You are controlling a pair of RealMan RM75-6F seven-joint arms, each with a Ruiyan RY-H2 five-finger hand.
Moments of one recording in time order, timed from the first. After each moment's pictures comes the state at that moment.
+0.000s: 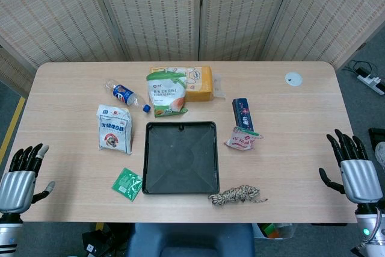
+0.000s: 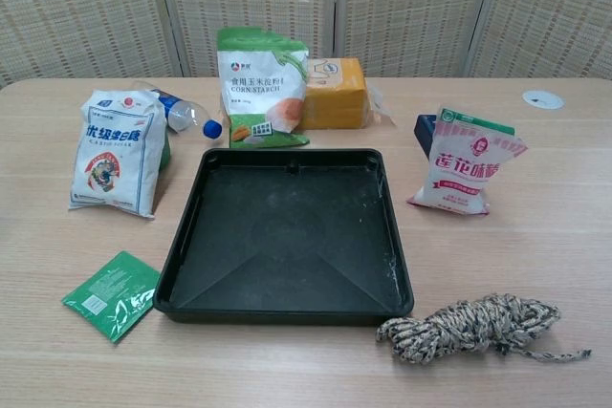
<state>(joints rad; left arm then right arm) -0.11 -1.19 -0.05 -1.58 1.48 1.47 0.17 0.09 -1.13 0.07 -1.61 -1.50 1.47 -0.10</state>
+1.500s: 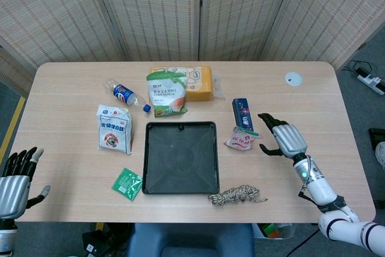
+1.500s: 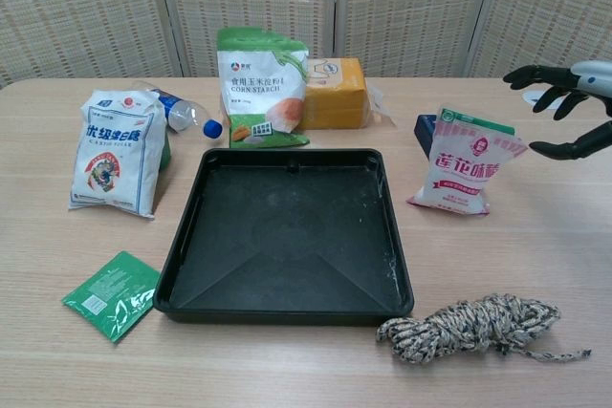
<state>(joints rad) -0.08 -1.16 -0.03 -1.62 1.49 1.51 0.16 0.52 -1.35 0.19 -1.38 -1.33 0.90 0.06</state>
